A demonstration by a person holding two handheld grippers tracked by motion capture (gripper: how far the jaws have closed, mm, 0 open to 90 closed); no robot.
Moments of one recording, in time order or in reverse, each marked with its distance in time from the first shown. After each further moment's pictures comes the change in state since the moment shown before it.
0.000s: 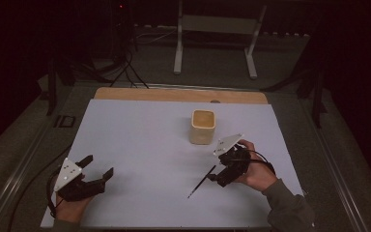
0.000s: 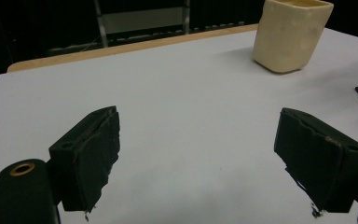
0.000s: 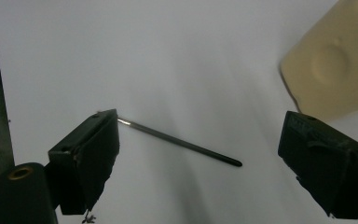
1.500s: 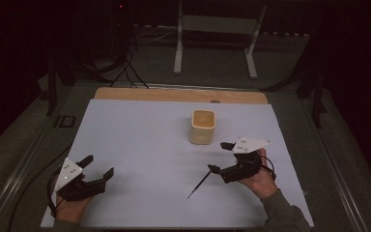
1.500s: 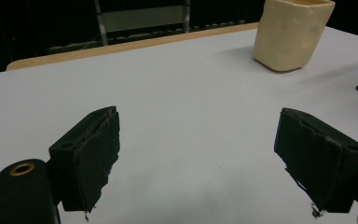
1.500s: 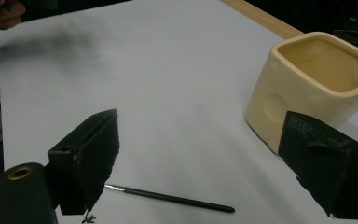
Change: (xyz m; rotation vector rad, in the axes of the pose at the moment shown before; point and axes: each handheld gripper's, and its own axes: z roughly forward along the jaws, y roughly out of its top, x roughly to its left) left arm 0.000 0.000 0.001 0.006 0.000 0.001; right arm 0.002 -0.027 -0.019 -0.382 -0.087 0.164
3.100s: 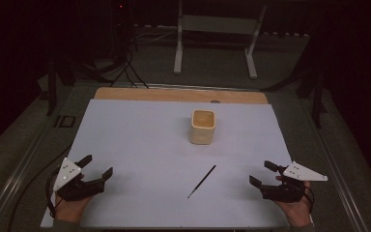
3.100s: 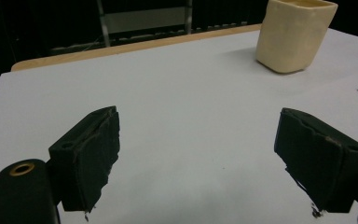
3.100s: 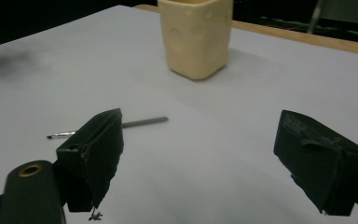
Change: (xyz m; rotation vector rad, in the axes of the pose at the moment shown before) left arm 0.001 0.000 -0.001 -0.004 0.008 -0.004; right arm -0.012 -0.108 -0.081 -0.148 -0.228 0.239
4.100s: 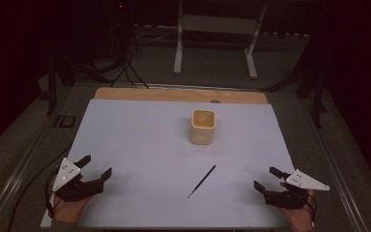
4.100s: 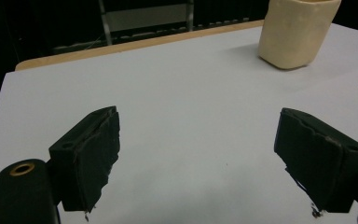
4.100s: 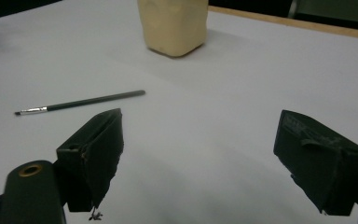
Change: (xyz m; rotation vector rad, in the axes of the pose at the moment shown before) left arm 0.001 0.001 -0.001 0.002 0.001 0.013; right arm -0.006 -0.031 -0.007 0.012 -0.080 0.001
